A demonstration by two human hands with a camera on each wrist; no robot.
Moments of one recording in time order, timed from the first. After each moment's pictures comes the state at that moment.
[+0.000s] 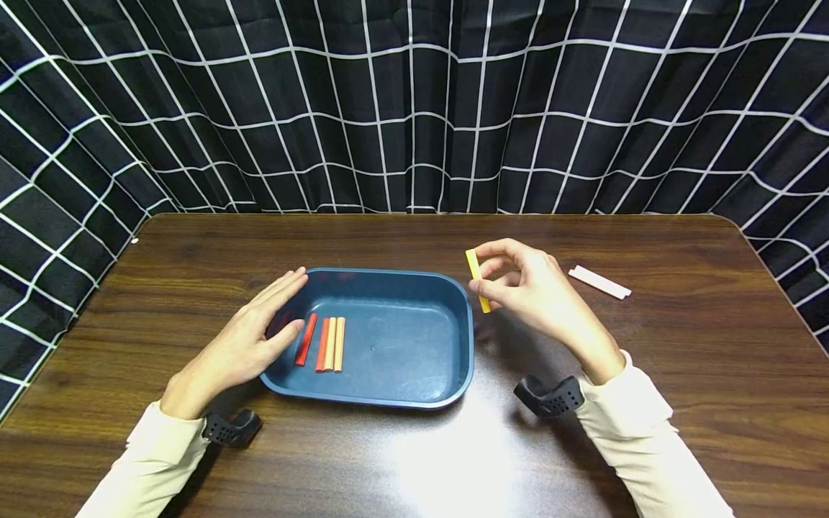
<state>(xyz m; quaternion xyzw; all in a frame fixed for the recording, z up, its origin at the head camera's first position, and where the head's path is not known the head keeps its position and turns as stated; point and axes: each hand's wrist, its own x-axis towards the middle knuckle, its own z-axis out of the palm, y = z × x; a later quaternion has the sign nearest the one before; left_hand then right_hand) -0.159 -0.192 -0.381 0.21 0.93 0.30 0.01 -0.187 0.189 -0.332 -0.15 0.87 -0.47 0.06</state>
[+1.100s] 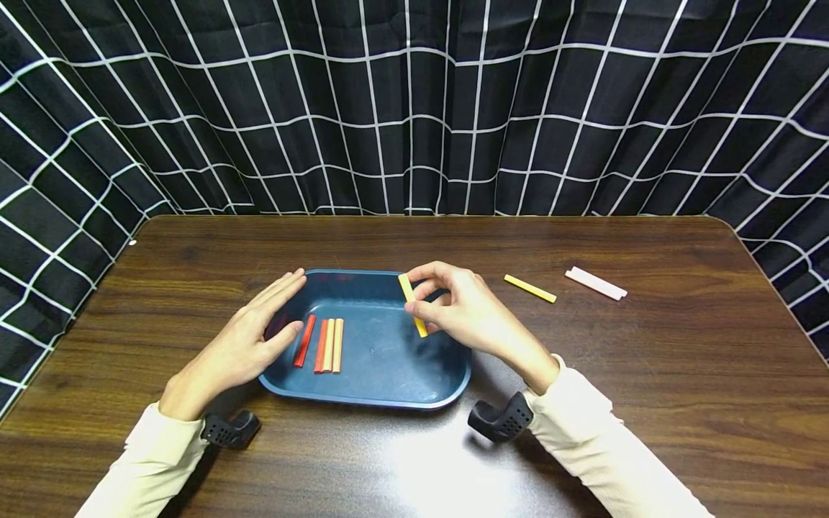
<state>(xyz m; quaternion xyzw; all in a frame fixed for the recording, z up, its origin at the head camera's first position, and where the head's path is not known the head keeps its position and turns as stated) -0.161 -0.191 -0.383 0.21 0.93 0.31 0.01 -0.177 0.126 -0.337 -0.17 0.82 -0.53 0.15</state>
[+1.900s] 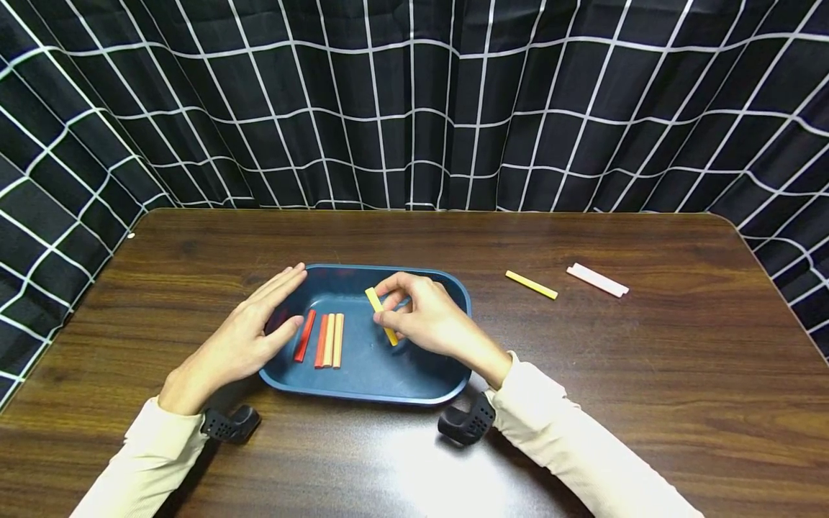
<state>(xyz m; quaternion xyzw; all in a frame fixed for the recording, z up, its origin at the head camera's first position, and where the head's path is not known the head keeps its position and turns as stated) -0.160 -0.191 -0.381 0.20 0.93 0.30 0.02 -0.179 0.087 -0.357 -0.19 0.83 -0.50 0.17</state>
